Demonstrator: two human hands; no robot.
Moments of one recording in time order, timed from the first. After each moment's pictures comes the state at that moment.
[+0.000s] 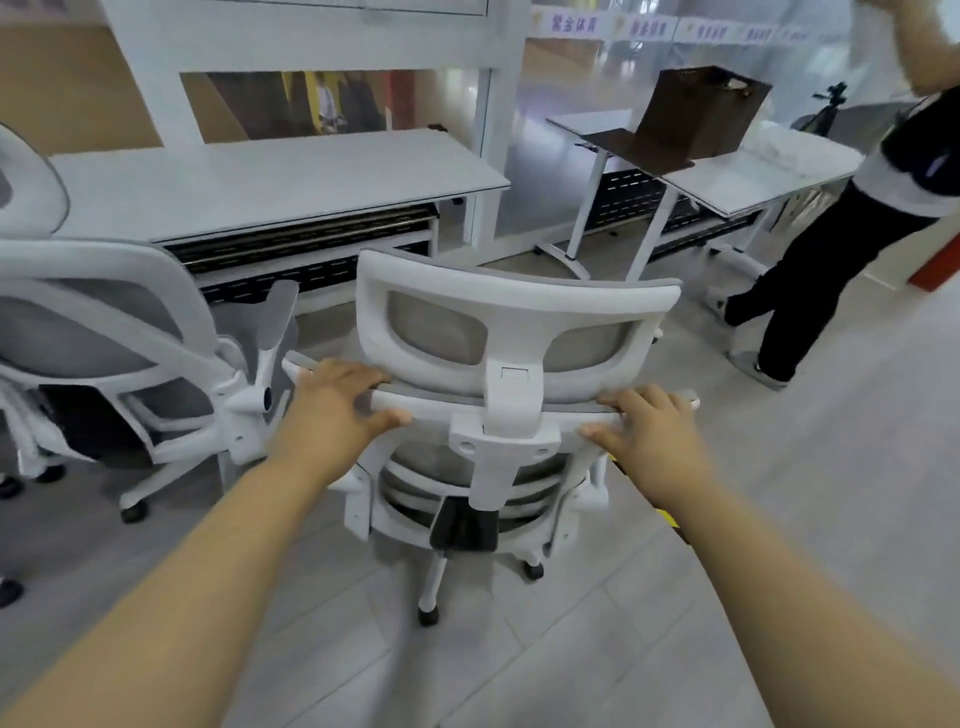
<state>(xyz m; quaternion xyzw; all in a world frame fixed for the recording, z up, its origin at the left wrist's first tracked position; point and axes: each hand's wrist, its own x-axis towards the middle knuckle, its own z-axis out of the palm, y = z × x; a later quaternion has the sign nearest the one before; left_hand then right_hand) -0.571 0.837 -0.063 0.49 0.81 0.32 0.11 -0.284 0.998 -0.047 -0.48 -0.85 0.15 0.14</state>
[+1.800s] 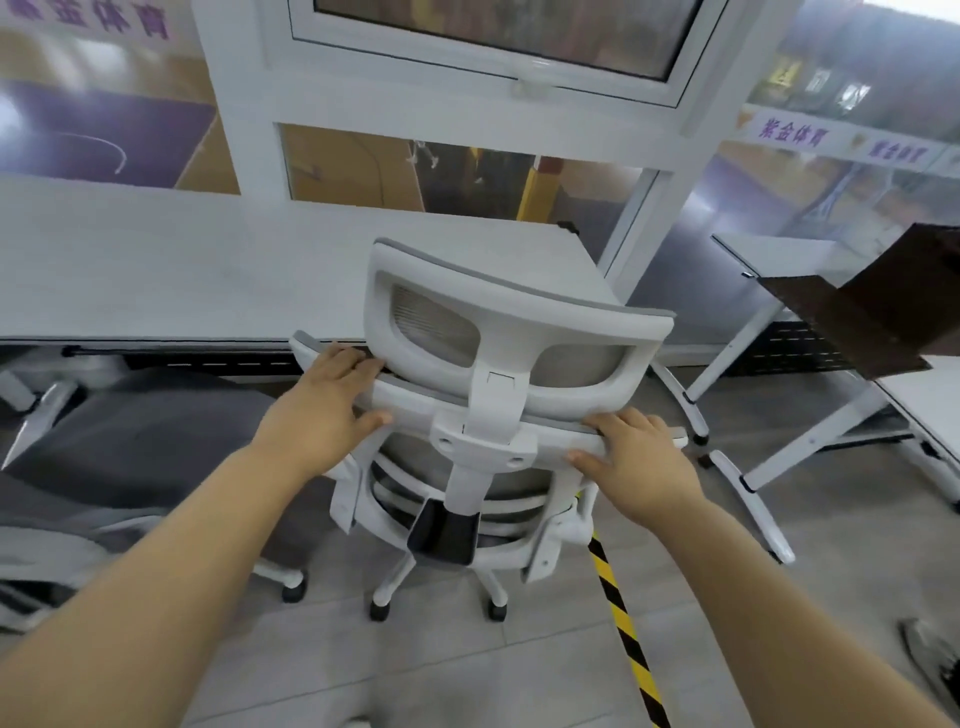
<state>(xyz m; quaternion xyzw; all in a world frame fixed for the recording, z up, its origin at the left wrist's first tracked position) -0.896 1.209 -0.054 0.40 0.89 0.22 0.04 -0.677 1.441 -0.024 -0.32 -0.94 0.12 0.00</state>
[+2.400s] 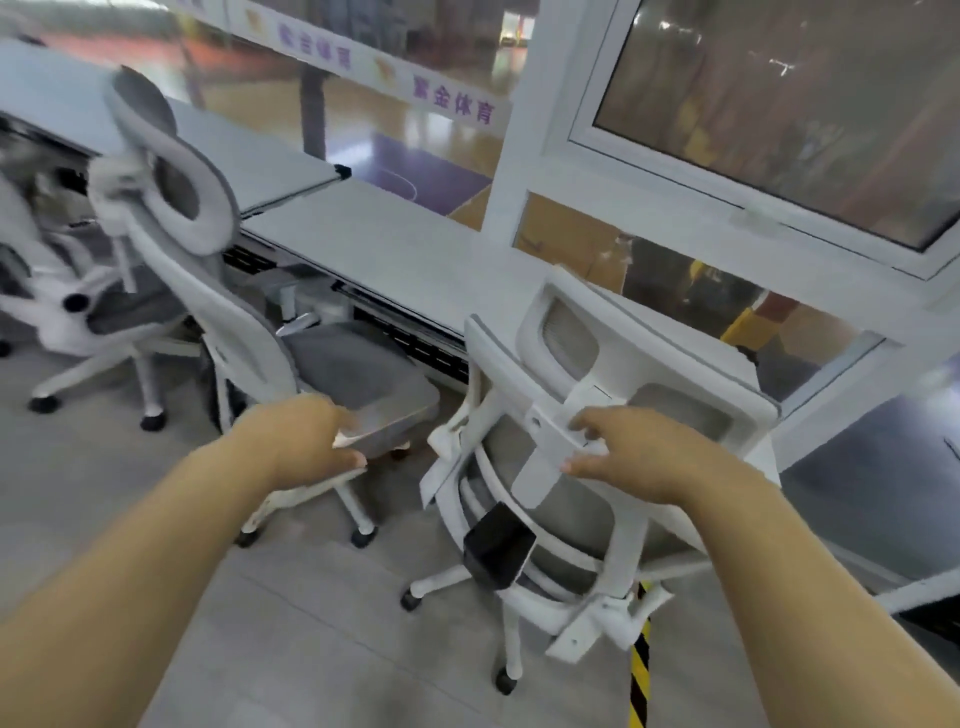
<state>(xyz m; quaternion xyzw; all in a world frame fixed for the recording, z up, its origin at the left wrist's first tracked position) -0.727 1.081 -0.001 0.10 0.98 0.05 0.17 -0.694 1.380 0.079 0.03 -0.98 0.03 -0.19</state>
